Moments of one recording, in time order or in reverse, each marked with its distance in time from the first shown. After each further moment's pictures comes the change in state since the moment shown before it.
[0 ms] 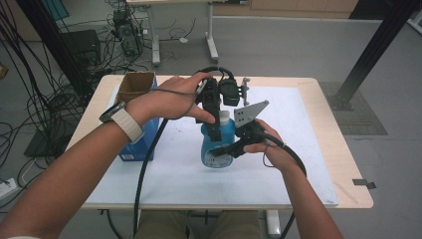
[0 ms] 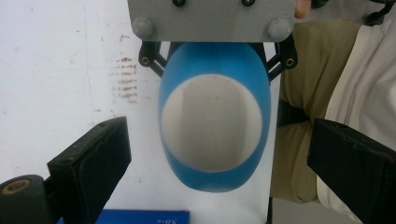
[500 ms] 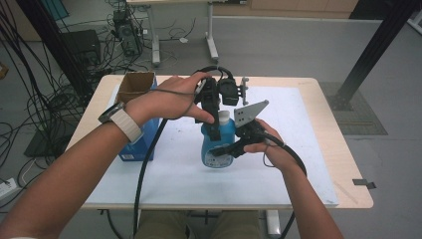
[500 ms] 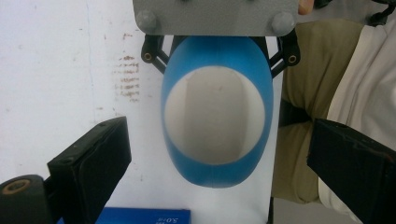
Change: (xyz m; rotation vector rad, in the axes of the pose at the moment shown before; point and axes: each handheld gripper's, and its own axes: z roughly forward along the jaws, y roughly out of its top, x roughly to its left) left arm 0.001 -0.002 -0.001 0.004 0.010 -0.005; right arm -0.001 0.000 -0.001 0.005 -0.002 -0.005
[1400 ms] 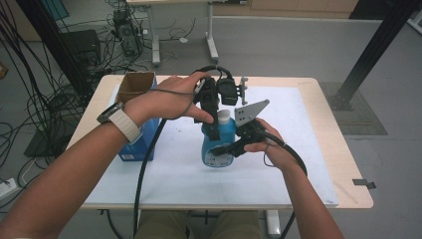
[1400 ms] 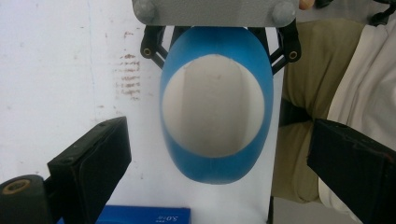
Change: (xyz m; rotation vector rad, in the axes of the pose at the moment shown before) left arm 0.000 -0.002 -0.001 0.001 0.003 -0.006; right arm -0.001 0.001 -0.001 -0.002 -0.002 0.001
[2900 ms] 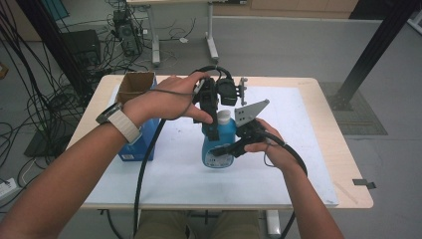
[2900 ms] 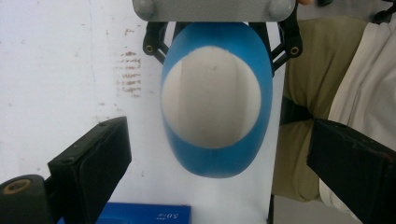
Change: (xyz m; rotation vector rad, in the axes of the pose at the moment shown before) left arm -0.001 -0.001 0.000 0.004 0.005 -0.003; right arm 0.000 -0.001 0.001 0.006 0.016 0.014
